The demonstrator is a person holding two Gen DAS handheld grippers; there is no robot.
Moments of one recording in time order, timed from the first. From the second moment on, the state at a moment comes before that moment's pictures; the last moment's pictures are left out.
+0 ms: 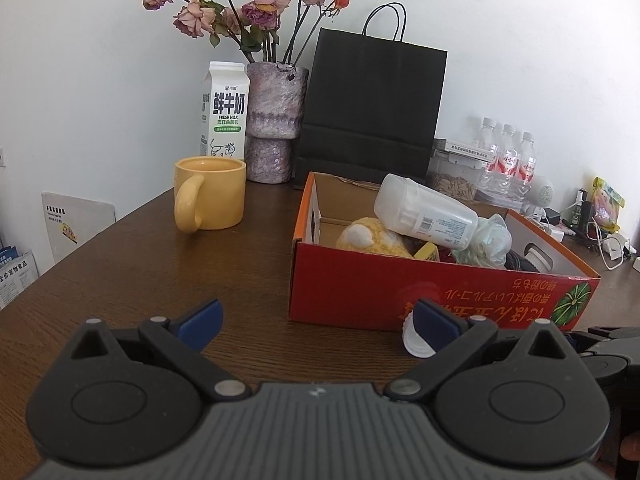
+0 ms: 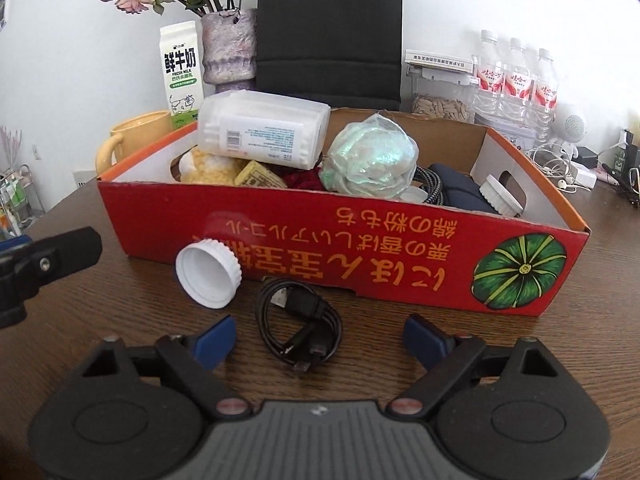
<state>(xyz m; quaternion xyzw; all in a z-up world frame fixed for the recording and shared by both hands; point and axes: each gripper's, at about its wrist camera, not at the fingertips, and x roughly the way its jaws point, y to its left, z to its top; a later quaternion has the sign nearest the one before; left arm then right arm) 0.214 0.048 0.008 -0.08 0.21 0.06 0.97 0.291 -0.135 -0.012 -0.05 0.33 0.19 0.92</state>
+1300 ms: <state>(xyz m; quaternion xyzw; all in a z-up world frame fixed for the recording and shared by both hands) 0.271 -0.016 -0.011 -0.06 0.28 0.07 0.96 0.261 -0.222 0.018 0.01 0.19 0.18 0.97</state>
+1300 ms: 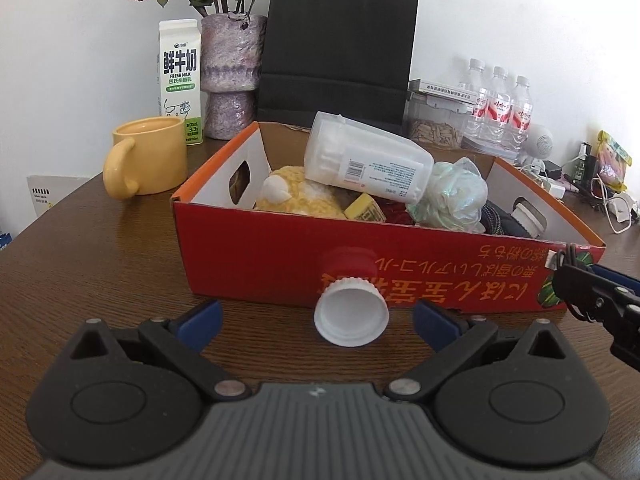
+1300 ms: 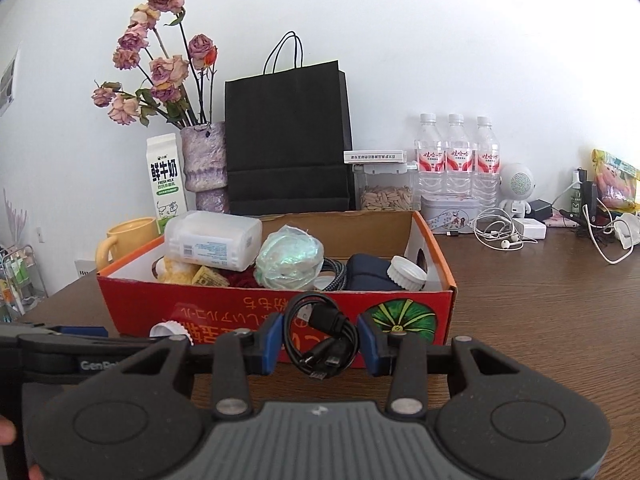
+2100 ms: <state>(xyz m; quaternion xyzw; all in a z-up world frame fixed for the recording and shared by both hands) 0.233 -0.012 0.041 -0.08 0.16 0.05 0.98 0.248 -0.231 0.027 0.03 0.12 0.19 0.97</state>
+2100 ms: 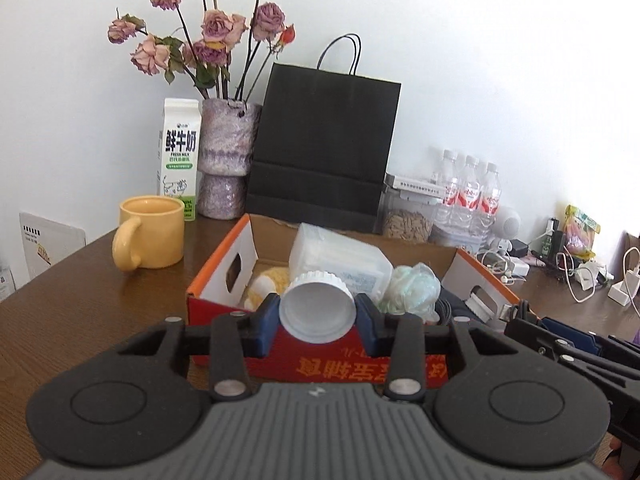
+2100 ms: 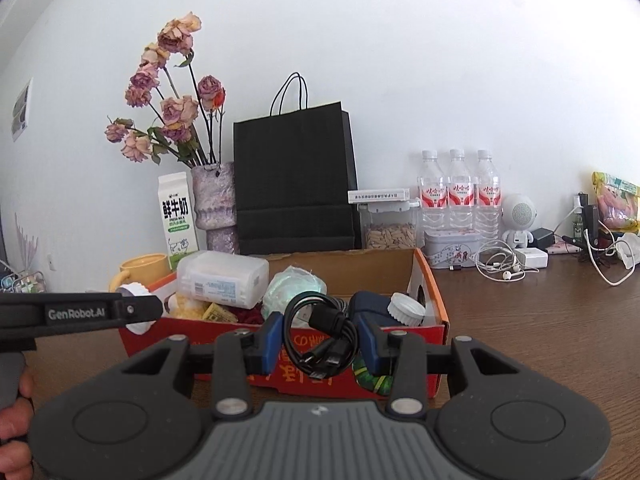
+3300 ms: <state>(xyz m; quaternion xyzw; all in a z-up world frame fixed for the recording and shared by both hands) 0.335 0.023 0.055 -0.07 0.14 0.06 0.99 0.345 -0.192 0.028 0.03 0.06 0.16 0.98</state>
